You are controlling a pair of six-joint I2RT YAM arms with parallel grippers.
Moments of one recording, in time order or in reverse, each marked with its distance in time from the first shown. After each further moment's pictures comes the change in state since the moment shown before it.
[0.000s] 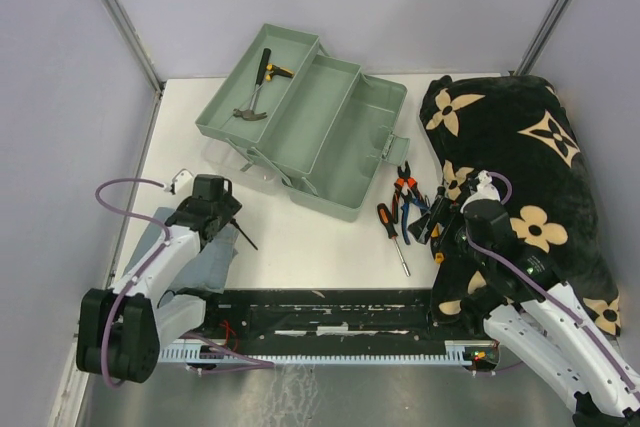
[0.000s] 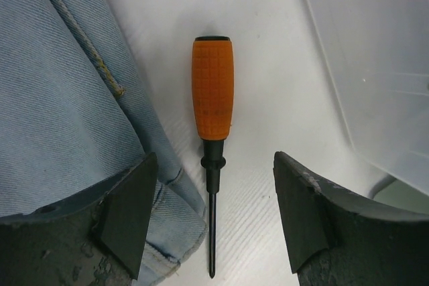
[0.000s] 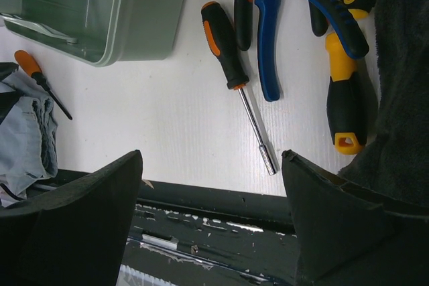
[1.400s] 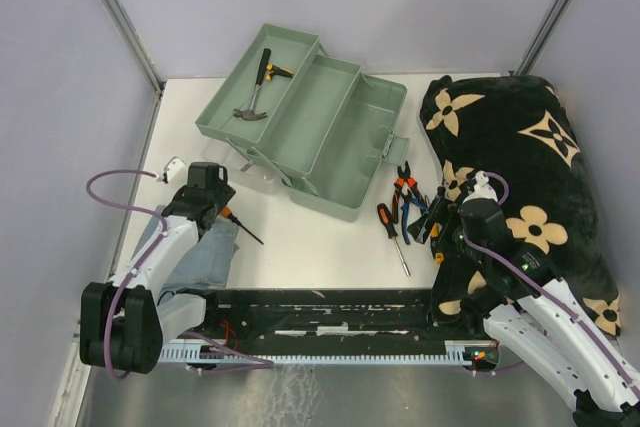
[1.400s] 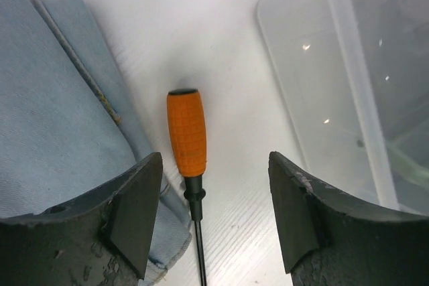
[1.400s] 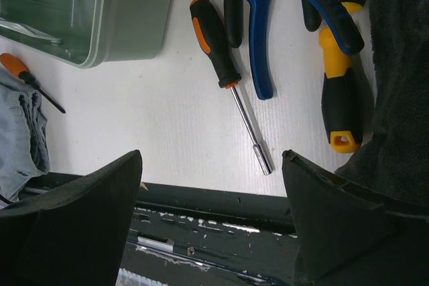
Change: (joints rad) left arm 0.036 0.103 0.094 0.022 -0.029 -0.018; right arm 0.000 0.024 -0.015 0.007 0.010 0.009
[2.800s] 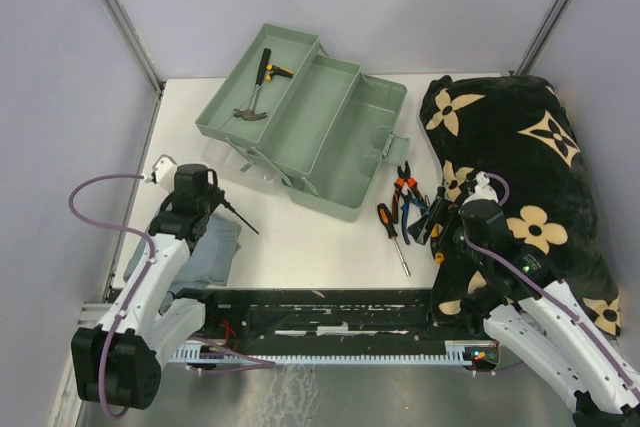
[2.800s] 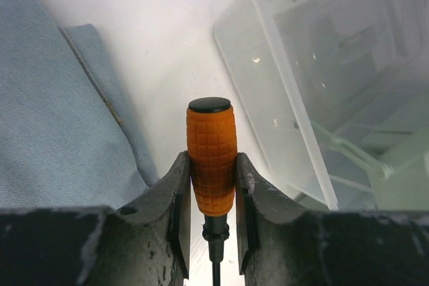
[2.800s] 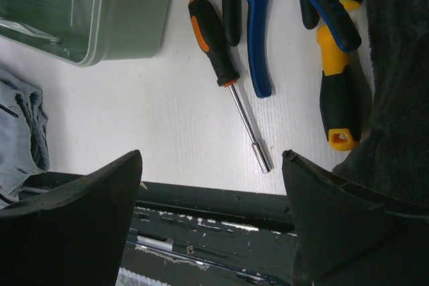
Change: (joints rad) left arm 0.007 -0.205 0.004 -0.027 -0.006 0.005; right arm 0.000 -0.013 -0.005 -0.010 0.002 0.003
